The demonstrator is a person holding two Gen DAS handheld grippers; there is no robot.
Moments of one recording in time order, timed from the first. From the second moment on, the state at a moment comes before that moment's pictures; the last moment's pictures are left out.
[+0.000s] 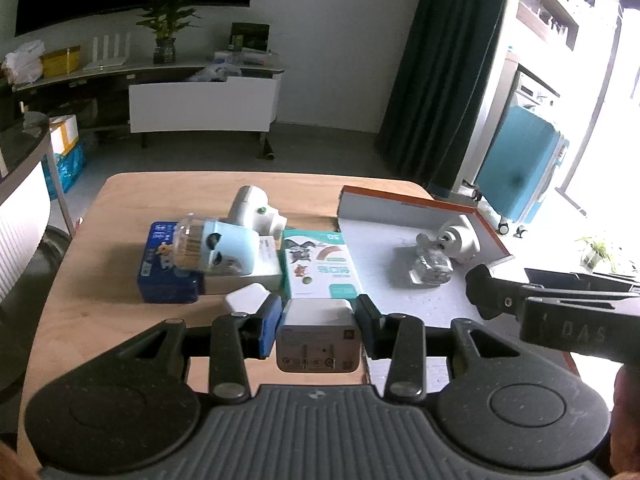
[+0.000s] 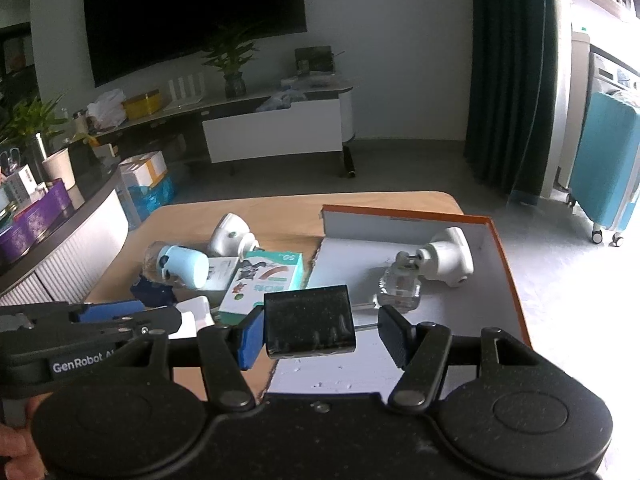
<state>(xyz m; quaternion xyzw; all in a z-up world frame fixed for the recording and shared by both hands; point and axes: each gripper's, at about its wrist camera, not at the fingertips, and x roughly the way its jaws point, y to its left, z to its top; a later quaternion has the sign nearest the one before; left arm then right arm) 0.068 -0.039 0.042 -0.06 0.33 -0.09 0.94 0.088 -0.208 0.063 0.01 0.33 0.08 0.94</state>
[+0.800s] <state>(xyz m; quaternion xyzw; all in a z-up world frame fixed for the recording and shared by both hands) 0.078 -0.078 0.040 -0.04 0.33 -0.13 0.93 0.089 -0.242 0.062 0.03 0.33 0.04 0.94</state>
